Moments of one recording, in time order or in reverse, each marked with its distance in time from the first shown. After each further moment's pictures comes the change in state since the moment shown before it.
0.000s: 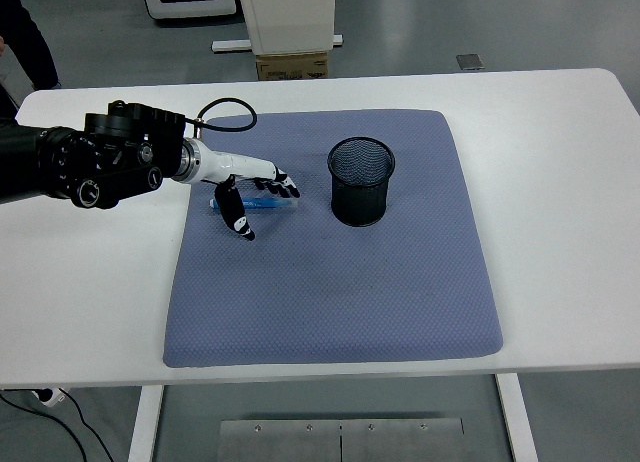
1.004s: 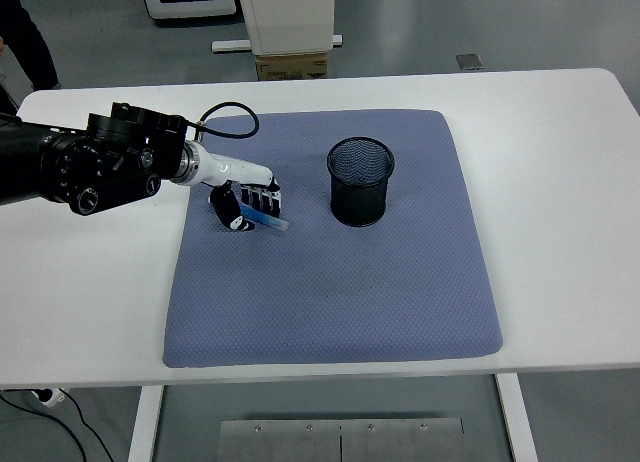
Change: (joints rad) left arm 0.009 -0.002 0.000 0.010 0.137 0.006 -0.001; right arm 0.000 0.000 0.000 0.000 0.000 0.000 0.000
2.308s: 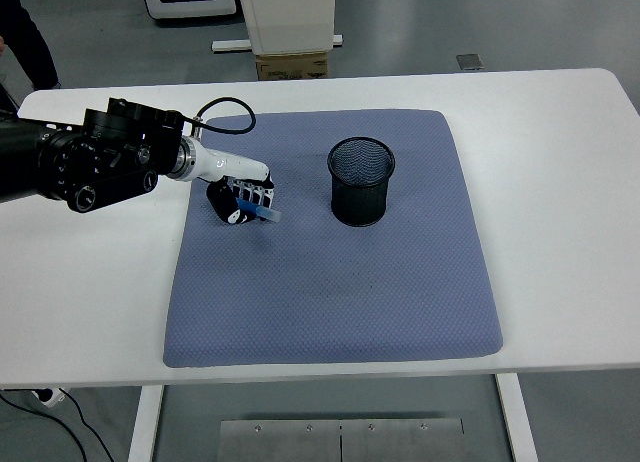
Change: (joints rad) left arm 0.000 0.003 -0.011 0.022 0.012 0.001 -0.002; right arm 0.000 0.000 0.000 0.000 0.000 0.000 0.000
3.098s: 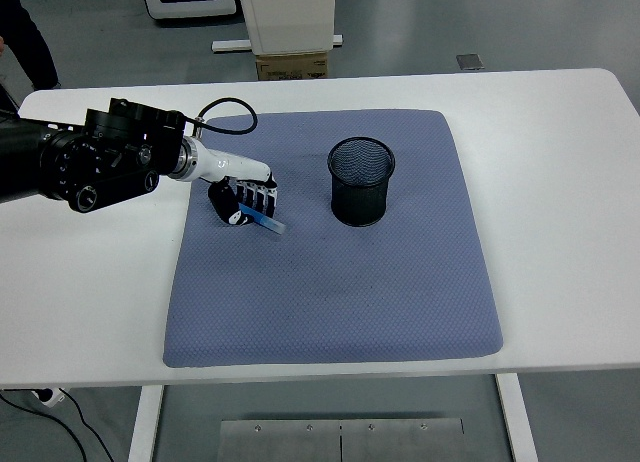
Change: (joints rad) left arm 0.000 -0.003 -0.001 0.000 -0.002 -0.001 -0.004; right arm 0.000 0.000 0.000 0.000 0.000 0.000 0.001
